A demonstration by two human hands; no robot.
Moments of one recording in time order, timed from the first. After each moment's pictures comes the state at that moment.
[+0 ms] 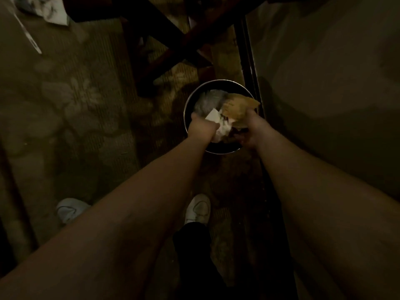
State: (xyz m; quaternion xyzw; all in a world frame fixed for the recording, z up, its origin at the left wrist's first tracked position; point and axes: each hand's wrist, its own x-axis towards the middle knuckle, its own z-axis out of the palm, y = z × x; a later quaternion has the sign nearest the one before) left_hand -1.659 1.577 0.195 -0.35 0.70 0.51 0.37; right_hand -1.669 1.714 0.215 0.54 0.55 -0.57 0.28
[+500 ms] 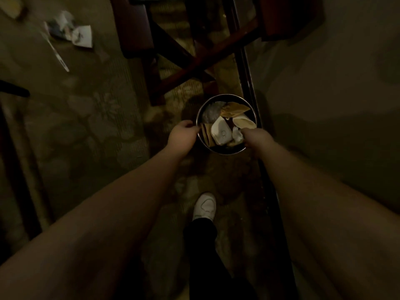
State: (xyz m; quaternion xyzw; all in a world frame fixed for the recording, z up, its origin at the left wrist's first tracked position) left_hand -1.634 1.473 0.279 -0.29 0.68 0.58 0.35; right_hand -1.648 1.684 0.298 0.40 0.77 -0.32 0.37
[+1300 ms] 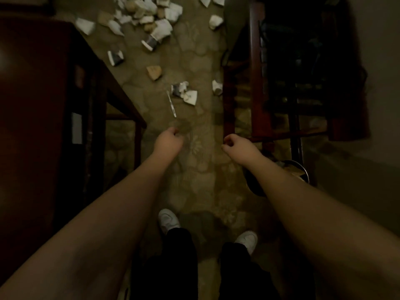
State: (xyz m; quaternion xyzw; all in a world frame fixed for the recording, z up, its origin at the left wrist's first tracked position) left_hand -1.673 1.056 0.482 -0.33 0.81 0.43 0.22; right_hand -1.715 1.269 0.504 0.01 0.91 -0.21 0.37
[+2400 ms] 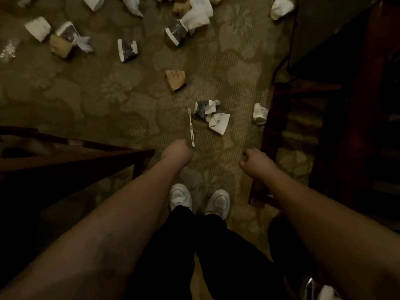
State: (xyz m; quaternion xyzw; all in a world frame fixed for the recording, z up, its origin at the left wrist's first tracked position) left_hand -1.934 0.970 0.200 -0.31 0.82 0.28 0.39; right_hand -2.008 1.200 0.212 -0.08 0.88 -0.02 0.47
